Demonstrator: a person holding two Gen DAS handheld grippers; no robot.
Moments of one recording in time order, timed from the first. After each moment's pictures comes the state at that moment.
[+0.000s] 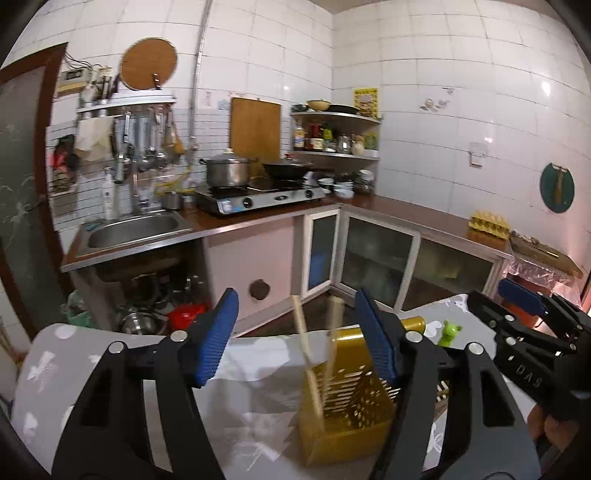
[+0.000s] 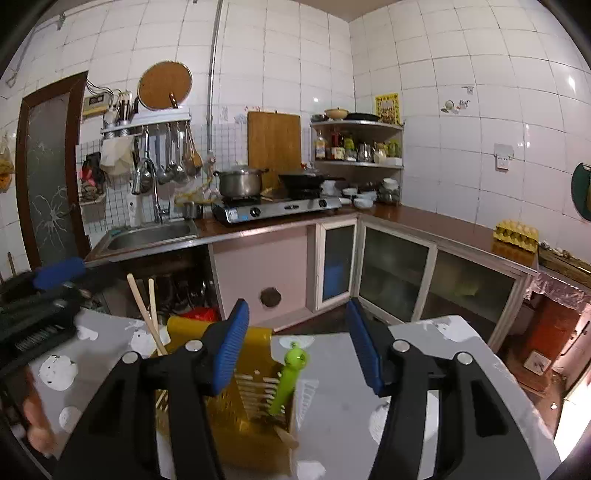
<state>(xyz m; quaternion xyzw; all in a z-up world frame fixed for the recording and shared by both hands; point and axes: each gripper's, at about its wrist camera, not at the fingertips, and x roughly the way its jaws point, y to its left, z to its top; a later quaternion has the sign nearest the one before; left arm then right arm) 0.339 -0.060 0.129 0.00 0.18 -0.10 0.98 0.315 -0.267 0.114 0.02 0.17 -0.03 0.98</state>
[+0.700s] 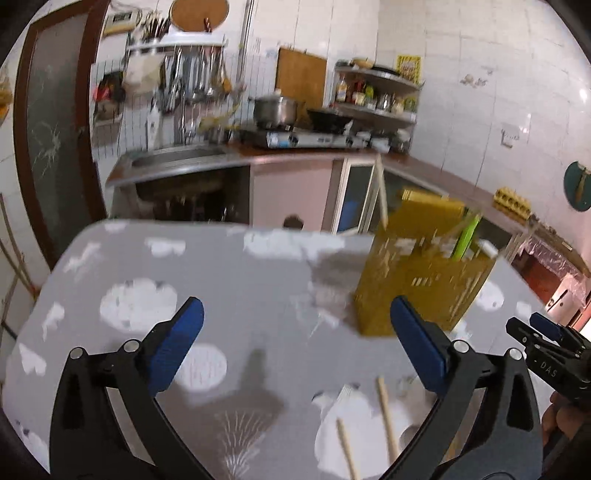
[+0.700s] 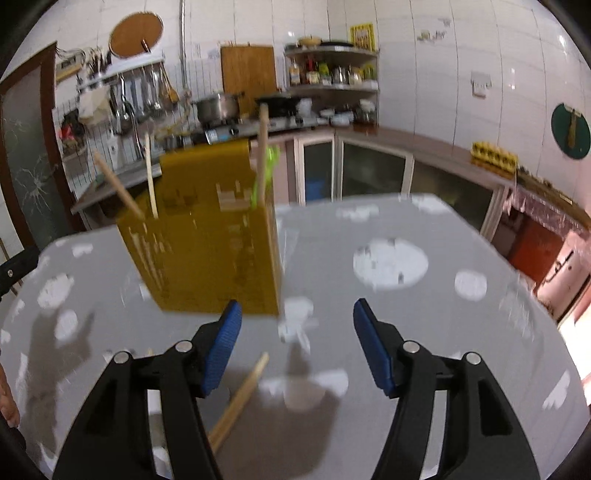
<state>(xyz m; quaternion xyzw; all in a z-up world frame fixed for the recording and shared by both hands) 0.252 0.019 0.039 -0.04 0.29 -0.04 0.96 0.229 -0.269 0.001 0.06 0.31 -0.06 0.95</state>
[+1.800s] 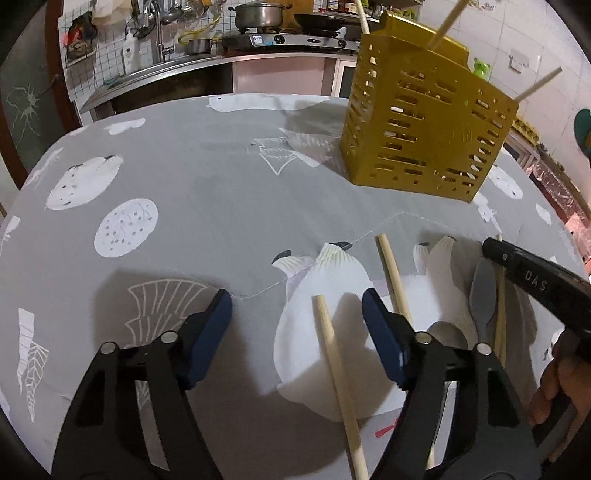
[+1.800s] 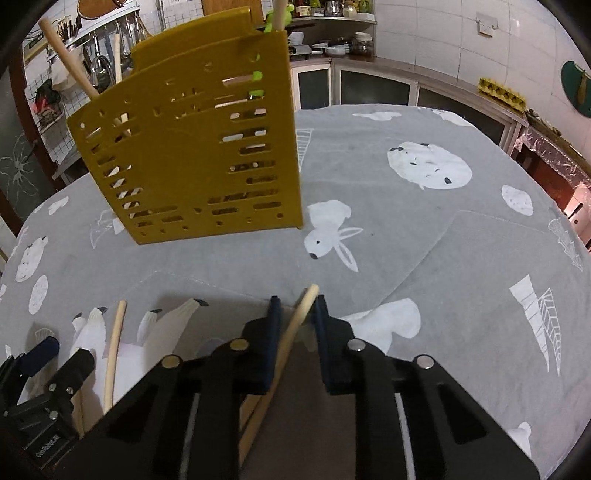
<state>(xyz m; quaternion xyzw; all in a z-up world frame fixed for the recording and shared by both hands) 0.245 -0.030 -0.062 -0.01 0.44 -0.06 0.90 0.264 -0.241 -0.064 0.09 0.42 -0.06 0.90</state>
